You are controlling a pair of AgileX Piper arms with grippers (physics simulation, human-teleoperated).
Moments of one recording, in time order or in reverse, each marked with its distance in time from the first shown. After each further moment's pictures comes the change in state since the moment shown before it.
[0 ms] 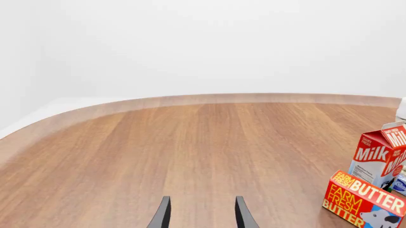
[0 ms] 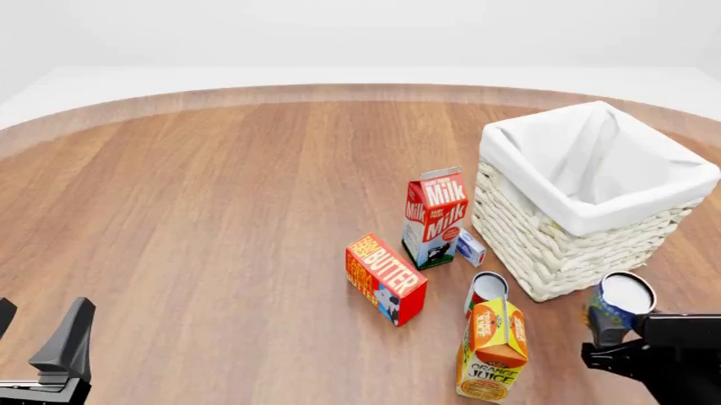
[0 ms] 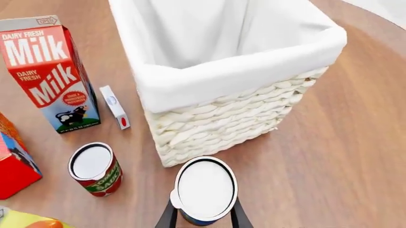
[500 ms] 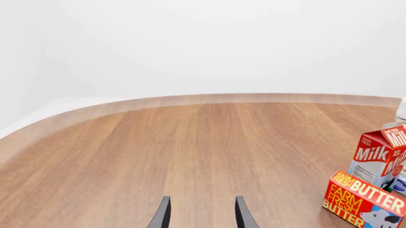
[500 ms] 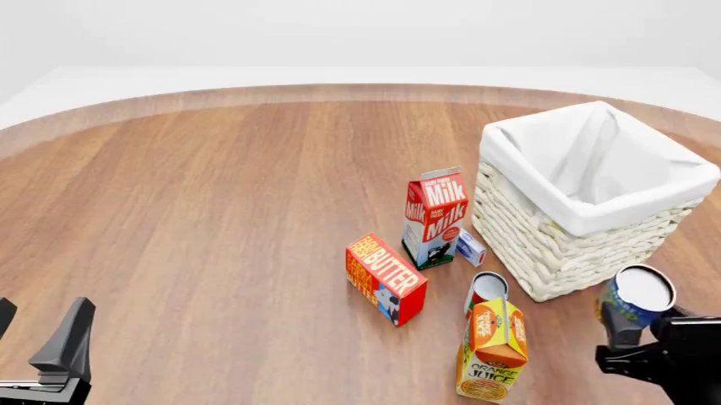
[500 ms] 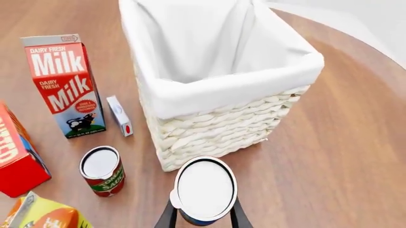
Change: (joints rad) left arm 0.000 0.000 0.000 0.000 0.000; right arm 0.001 -0.291 -0.035 0.261 -0.033
